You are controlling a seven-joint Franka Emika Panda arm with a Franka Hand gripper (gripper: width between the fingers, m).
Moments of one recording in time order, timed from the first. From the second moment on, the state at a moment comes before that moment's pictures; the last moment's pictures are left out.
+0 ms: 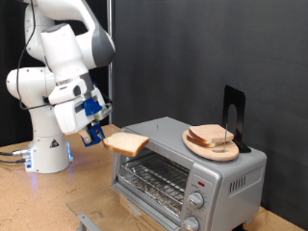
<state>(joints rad) -0.30 -0.42 0.17 -2.73 0.50 2.51 -0.41</state>
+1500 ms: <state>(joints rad) -0.33 -0.16 0.17 -2.62 0.39 2.53 -0.65</state>
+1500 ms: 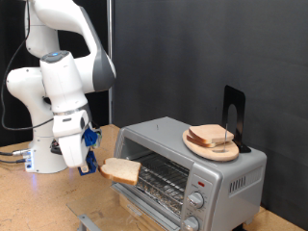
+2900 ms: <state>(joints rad) -0.32 -0.09 0.34 -2.55 -0.03 2.48 -0.25</state>
